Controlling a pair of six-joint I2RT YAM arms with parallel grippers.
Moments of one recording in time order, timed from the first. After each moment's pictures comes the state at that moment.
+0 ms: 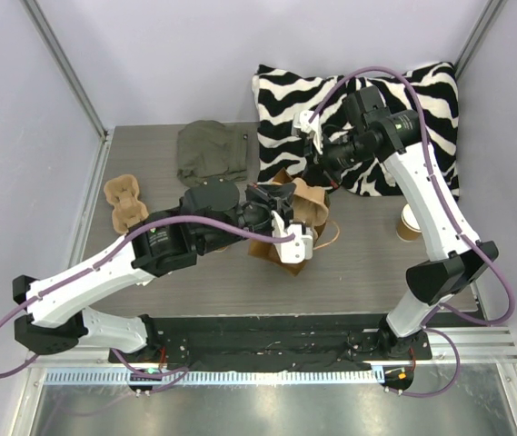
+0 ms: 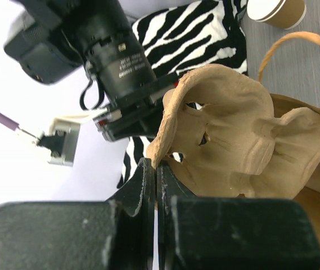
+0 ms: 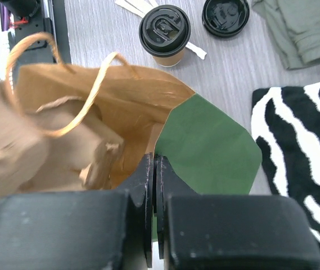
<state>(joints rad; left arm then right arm) -1.19 1.26 1.55 -0.48 -0.11 1.06 0.38 1.66 2.02 -1.33 -0.81 -0.77</state>
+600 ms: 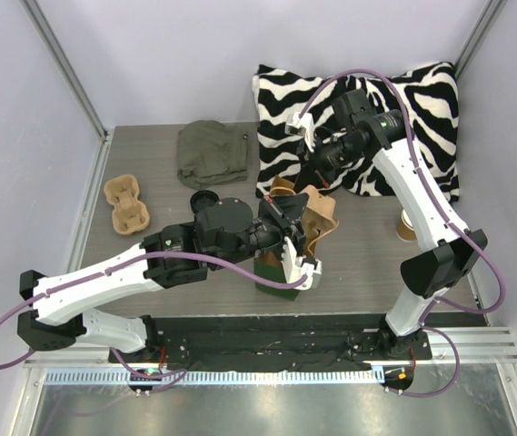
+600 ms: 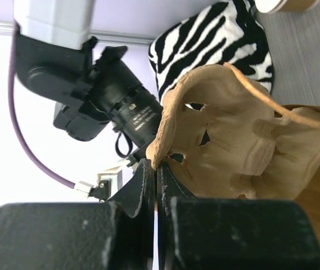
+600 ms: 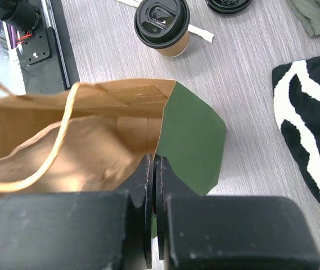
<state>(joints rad) -1.29 1.26 1.47 -0.37 -0.18 1.33 0.39 1.72 1.98 -1.29 -0.77 -0.60</state>
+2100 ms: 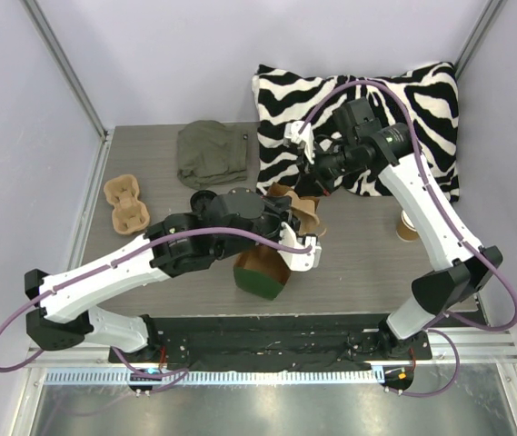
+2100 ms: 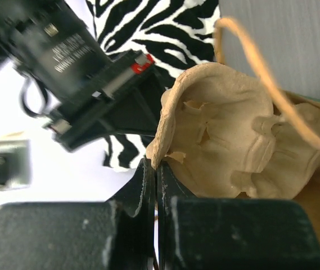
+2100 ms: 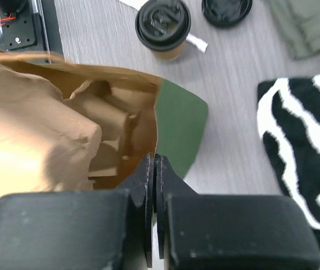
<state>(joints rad) -1.22 1.32 1.53 -0.60 -0.22 1.14 0.44 1.60 1.86 -1.19 -0.72 -0.66</state>
